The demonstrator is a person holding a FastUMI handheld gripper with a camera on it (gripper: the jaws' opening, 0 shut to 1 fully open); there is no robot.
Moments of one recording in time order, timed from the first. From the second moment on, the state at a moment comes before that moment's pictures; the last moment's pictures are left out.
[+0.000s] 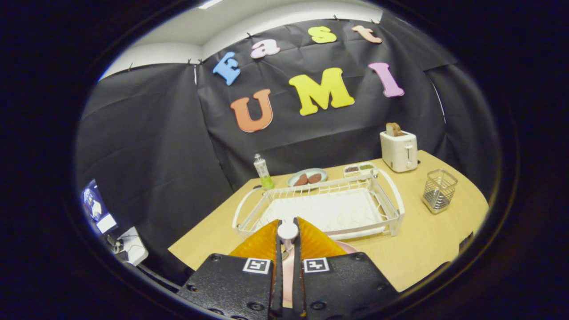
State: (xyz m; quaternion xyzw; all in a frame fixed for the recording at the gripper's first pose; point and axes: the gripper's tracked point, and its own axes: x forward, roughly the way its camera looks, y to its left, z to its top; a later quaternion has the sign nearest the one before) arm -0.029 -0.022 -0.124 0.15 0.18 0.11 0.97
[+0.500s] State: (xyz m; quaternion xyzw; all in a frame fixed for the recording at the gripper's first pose) arm -0.017 -0.025 -0.185 0.12 0.26 0.12 0.95
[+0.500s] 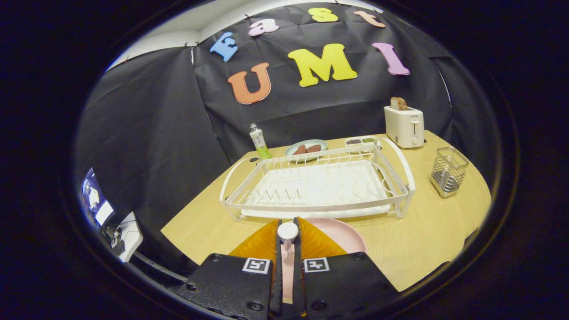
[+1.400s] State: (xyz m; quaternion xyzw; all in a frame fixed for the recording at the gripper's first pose) arm 0.001 -0.059 -0.173 0.09 0.23 0.10 0.96
